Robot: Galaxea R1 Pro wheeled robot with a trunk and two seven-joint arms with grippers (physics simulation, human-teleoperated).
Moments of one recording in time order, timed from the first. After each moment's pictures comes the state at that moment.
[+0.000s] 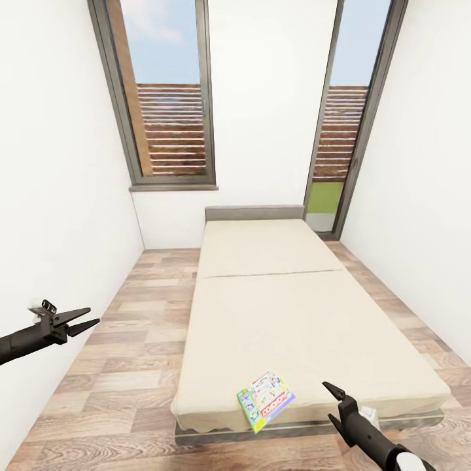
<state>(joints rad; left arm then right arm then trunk) -0.72 0.64 0.05 -0.52 0.51 0.75 -1.56 -0.21 -0.04 -0.46 -0.89 -0.98 0.68 0.32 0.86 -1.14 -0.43</state>
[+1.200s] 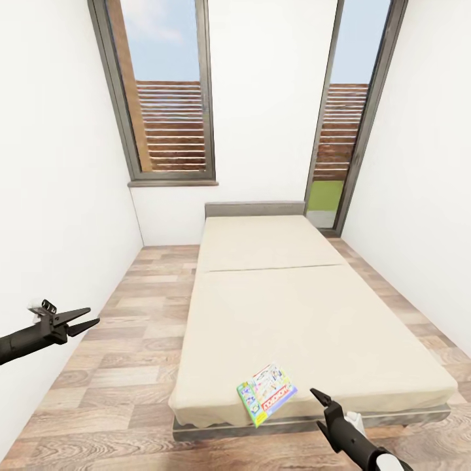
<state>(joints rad) -0.72 0.64 0.05 -0.52 0.51 0.75 -1.56 -0.27 -0.04 -0.37 -0.68 -0.96 0.56 0.39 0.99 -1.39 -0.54</state>
